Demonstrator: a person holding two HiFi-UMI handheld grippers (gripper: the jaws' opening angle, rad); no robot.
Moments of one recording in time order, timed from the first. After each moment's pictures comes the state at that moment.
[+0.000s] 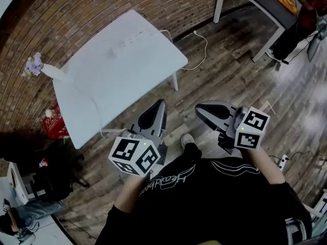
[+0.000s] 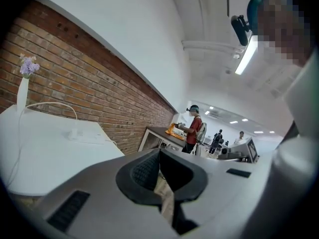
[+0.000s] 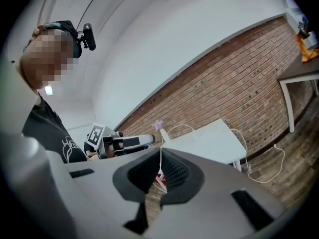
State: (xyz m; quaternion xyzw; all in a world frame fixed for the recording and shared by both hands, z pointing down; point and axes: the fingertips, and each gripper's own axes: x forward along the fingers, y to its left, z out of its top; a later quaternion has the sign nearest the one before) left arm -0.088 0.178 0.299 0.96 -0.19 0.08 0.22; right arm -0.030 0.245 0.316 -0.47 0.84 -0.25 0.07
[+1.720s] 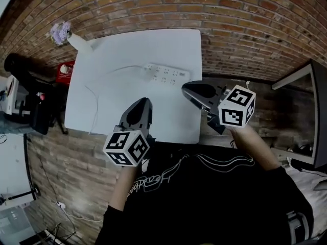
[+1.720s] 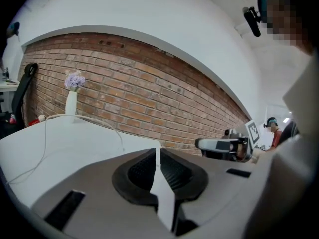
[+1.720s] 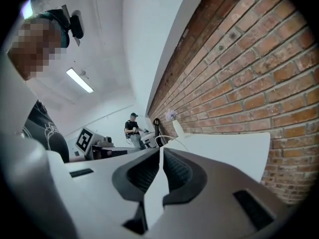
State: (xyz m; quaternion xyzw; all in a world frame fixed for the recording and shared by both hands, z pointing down) left arm -0.018 -0.144 0.347 0.79 -0.56 0.06 0.24; right arm 0.085 -0.175 0.340 -0.16 0.96 -0.24 -0.04
